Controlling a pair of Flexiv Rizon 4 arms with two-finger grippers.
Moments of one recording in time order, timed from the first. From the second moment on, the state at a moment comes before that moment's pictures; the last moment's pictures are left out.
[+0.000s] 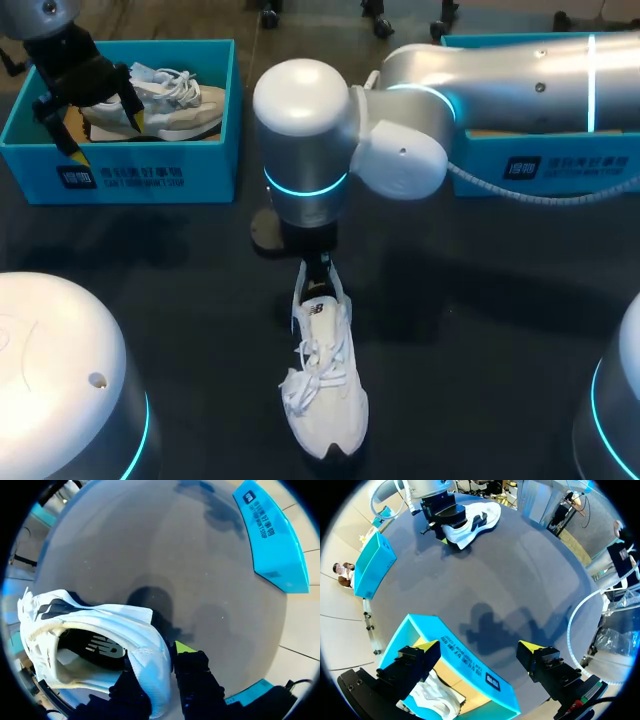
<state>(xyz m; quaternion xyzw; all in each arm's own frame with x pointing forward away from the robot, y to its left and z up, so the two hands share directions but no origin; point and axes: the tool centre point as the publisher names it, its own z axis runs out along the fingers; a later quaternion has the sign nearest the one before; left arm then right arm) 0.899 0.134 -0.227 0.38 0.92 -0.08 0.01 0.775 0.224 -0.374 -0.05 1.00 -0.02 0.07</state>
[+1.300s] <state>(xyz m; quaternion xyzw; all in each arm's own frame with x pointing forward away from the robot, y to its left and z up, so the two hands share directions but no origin) 0.899 0.134 -0.227 0.38 0.92 -0.08 0.01 0.810 0.162 -0.244 0.01 0.99 -0.07 0.12</state>
